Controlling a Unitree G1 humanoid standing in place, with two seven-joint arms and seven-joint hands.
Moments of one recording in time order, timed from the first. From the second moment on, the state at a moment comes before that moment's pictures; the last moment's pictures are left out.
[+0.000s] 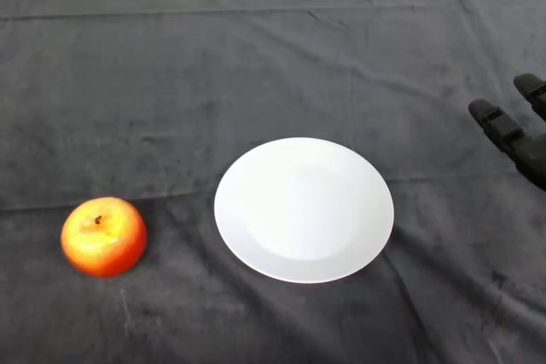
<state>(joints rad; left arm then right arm) -0.42 0.69 0.35 1.03 -0.05 -0.40 0.04 -0.85 -0.37 -0.69 1.25 0.71 0.52 0.51</state>
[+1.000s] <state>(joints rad) -0.10 0.68 0.16 0.20 -0.04 0.02 -0.19 -0.85 -0.37 -0.69 1.25 0.71 0.52 0.51</state>
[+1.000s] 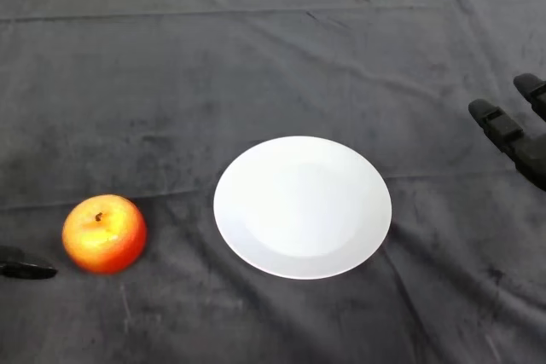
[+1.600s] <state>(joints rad) -0.24 0.61 0.04 0.34 0.00 -0.03 -0.24 -0.85 -0.37 -0.69 1.25 0.71 0.52 0.51</state>
